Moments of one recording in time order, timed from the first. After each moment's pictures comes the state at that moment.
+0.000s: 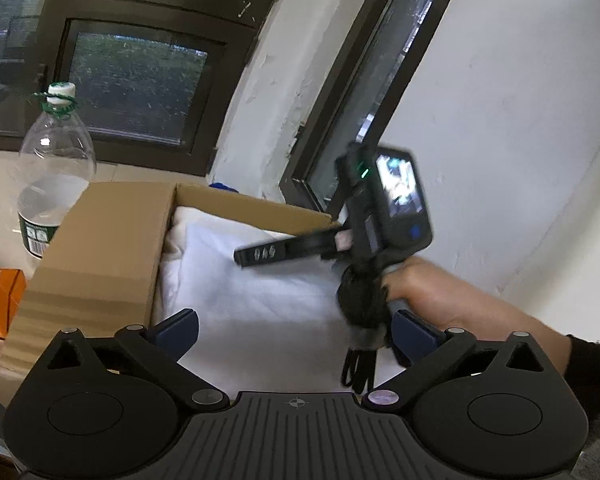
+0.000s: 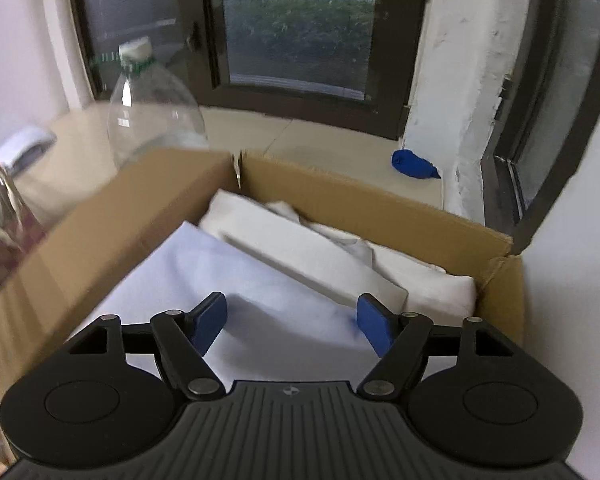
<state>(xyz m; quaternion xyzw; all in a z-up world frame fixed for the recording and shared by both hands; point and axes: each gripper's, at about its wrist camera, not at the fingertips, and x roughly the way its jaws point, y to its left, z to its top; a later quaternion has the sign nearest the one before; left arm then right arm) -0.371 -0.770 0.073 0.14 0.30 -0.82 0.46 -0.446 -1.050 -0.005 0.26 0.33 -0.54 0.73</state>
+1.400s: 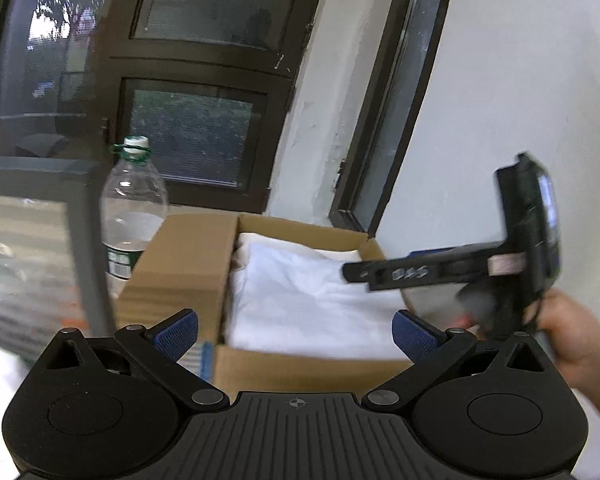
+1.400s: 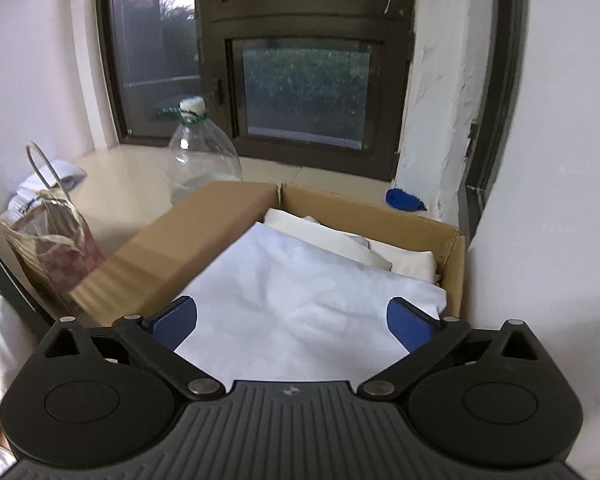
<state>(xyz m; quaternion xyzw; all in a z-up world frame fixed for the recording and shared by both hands) -0.347 -0.654 0.096 0.14 0.23 -0.78 0.56 -0.463 -0.879 0.083 0.22 0.25 -0.56 0.76</state>
